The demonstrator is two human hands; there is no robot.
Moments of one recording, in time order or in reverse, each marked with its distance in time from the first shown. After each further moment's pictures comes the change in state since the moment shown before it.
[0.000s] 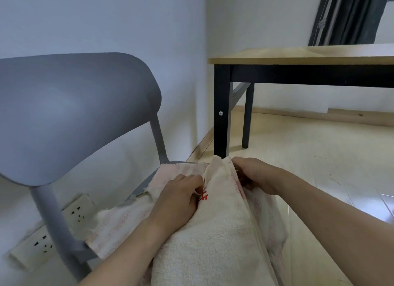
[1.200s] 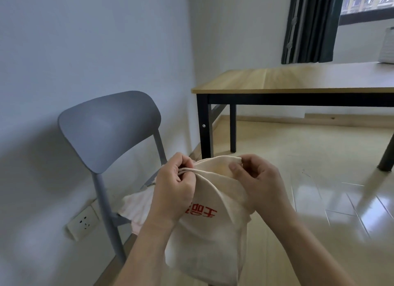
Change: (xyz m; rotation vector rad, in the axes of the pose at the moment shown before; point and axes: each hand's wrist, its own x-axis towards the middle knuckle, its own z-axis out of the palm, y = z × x) left_hand -0.080 0.186 -0.127 -0.532 0.370 -0.212; right_hand -0.267 0.003 0.025 0.226 0.566 -0.657
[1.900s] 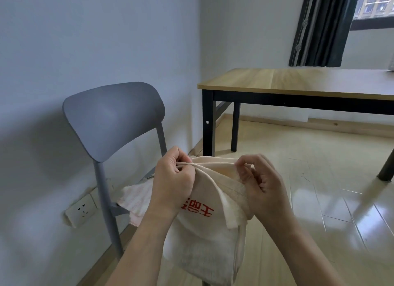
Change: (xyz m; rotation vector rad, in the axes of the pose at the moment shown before) left_hand 0.003 0.001 -0.001 -0.021 0.097 -0.149; right_hand -0.004 0.015 0.002 -0.066 -0.017 -0.396
